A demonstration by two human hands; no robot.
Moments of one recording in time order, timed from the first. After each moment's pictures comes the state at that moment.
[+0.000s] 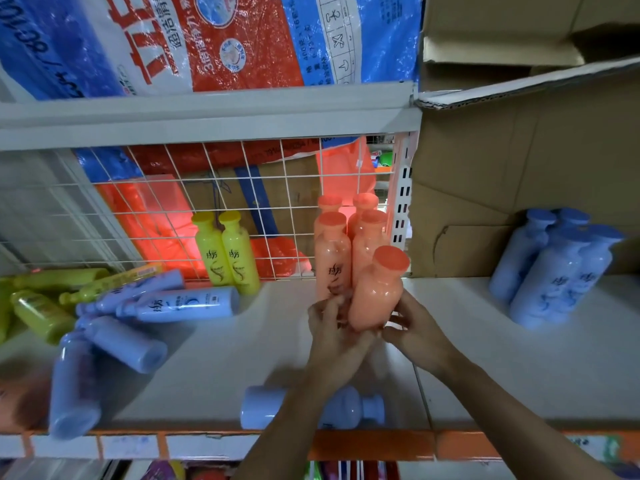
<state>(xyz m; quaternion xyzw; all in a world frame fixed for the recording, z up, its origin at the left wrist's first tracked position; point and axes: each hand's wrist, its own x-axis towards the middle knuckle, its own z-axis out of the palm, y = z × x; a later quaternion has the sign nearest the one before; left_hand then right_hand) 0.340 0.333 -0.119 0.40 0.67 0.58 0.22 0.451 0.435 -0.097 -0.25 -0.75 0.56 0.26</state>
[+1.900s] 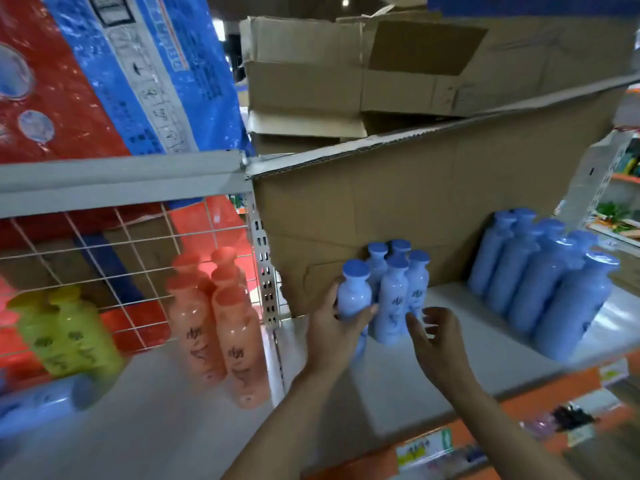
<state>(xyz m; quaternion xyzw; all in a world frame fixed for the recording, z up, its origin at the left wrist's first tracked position) 0.476 0.472 -0.057 0.49 0.55 0.64 0.21 0.635 0.517 -0.084 -0.55 -0.62 0.27 0.49</state>
